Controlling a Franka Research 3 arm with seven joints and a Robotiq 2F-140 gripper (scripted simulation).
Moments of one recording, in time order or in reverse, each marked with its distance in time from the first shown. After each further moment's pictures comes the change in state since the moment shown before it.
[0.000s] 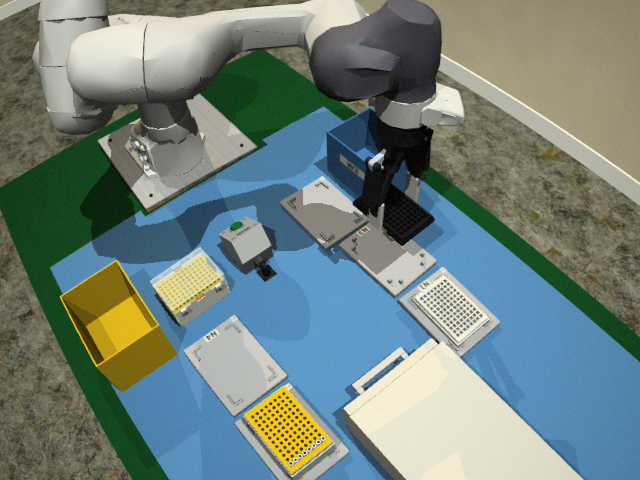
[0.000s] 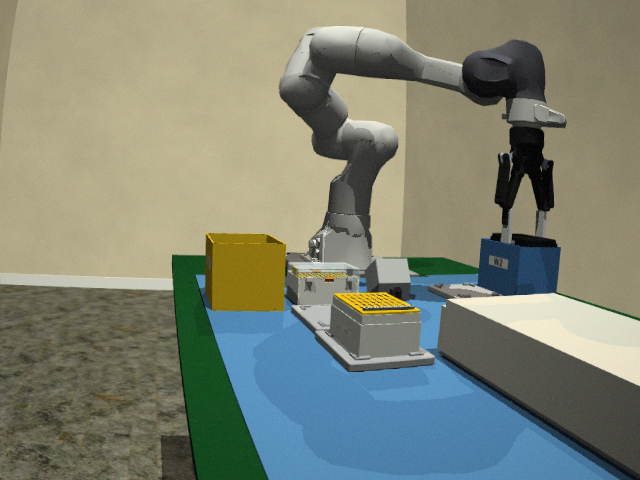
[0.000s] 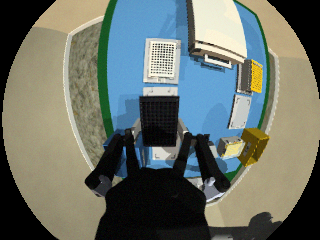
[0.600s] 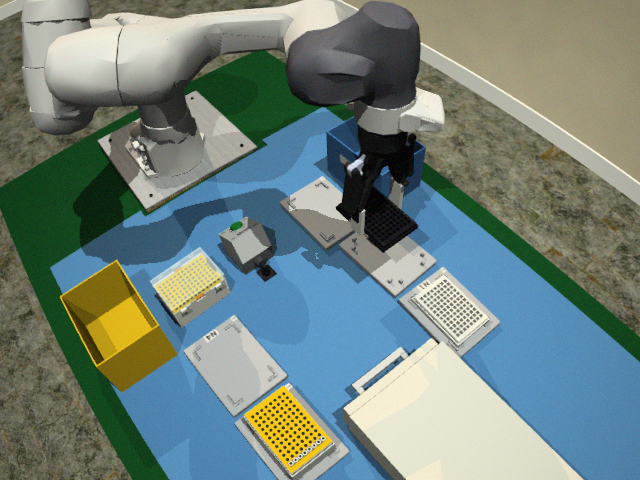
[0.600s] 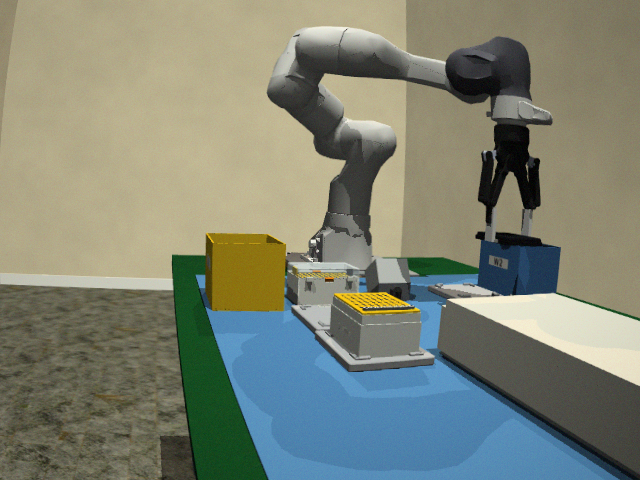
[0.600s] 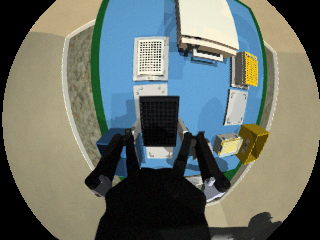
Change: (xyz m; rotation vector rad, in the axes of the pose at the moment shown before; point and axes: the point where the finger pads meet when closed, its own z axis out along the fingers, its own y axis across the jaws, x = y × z) arm -0.010 0.033 -0.001 0.000 -0.001 0.030
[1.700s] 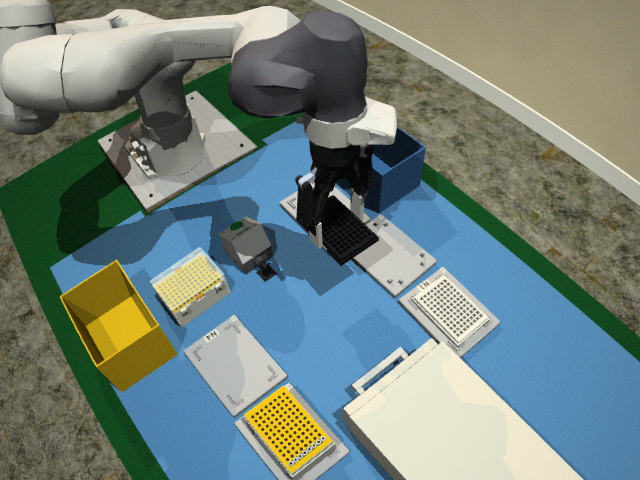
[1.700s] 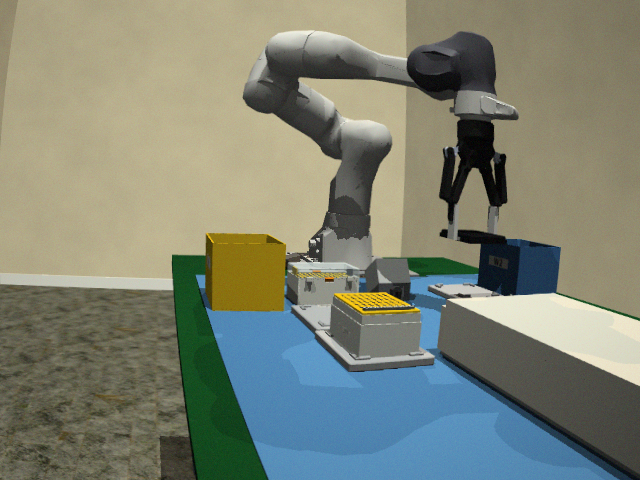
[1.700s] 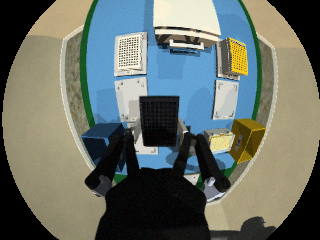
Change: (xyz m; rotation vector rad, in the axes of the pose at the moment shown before) arm -0.025 0.072 0.000 0.005 -0.003 0.015
